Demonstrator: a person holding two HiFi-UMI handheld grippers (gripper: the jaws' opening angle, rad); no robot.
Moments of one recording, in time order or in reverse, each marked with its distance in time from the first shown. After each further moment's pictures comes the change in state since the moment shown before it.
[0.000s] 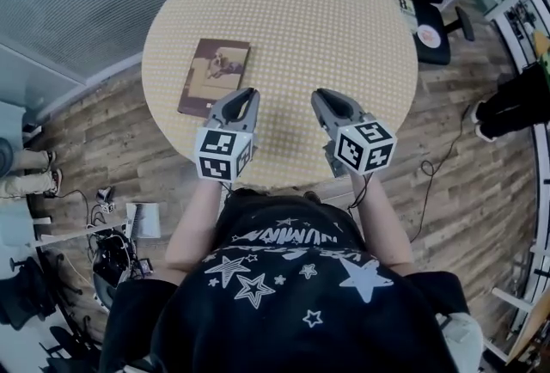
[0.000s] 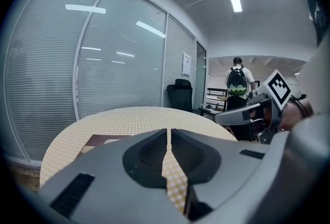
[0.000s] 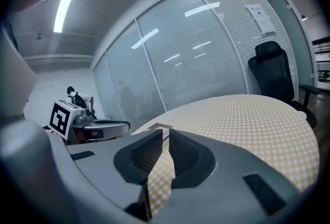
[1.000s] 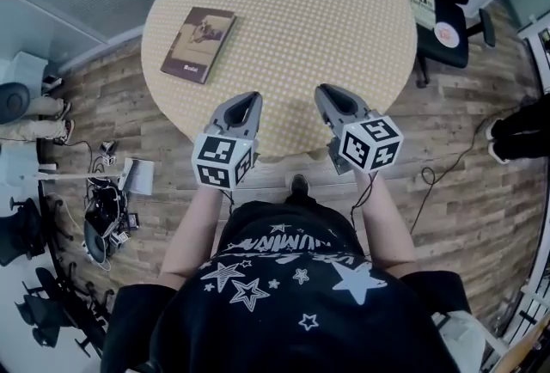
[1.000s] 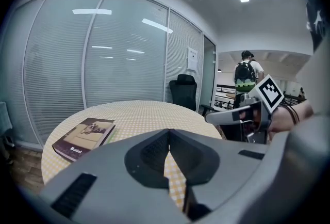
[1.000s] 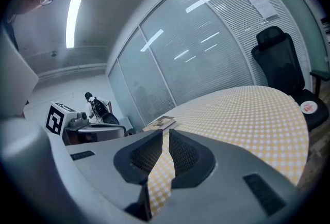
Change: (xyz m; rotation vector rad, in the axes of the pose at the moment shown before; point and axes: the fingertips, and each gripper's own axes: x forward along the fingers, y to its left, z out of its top) left arm -0.006 -0.142 -0.015 -0.054 0.045 0.147; right arm -0.097 -0.062 -0.024 0.031 0.032 0.202
